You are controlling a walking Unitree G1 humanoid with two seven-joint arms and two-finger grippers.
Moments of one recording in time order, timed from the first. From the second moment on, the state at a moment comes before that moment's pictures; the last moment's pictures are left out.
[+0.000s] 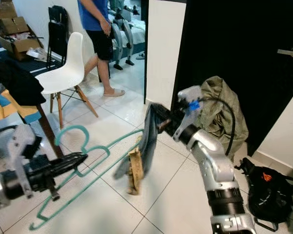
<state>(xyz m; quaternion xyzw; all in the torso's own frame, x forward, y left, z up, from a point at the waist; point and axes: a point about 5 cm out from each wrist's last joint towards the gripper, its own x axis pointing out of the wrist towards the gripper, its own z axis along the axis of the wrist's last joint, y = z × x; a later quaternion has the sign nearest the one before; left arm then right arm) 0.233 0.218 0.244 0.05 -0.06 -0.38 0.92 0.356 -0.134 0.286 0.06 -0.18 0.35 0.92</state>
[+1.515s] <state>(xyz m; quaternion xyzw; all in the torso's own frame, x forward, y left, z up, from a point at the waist) 0.214 0.228 0.236 0.13 0.02 -0.38 0.92 0.363 -0.168 0.297 0.05 -0.19 0.37 0.91</state>
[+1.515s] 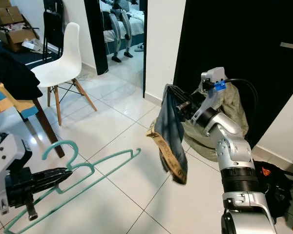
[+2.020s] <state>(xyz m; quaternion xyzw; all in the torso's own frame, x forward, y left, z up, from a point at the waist) 0.233 0.218 0.252 0.12 -0.03 -0.40 0.91 0.348 -0.156 0.311 0.04 -0.20 0.45 0.87</state>
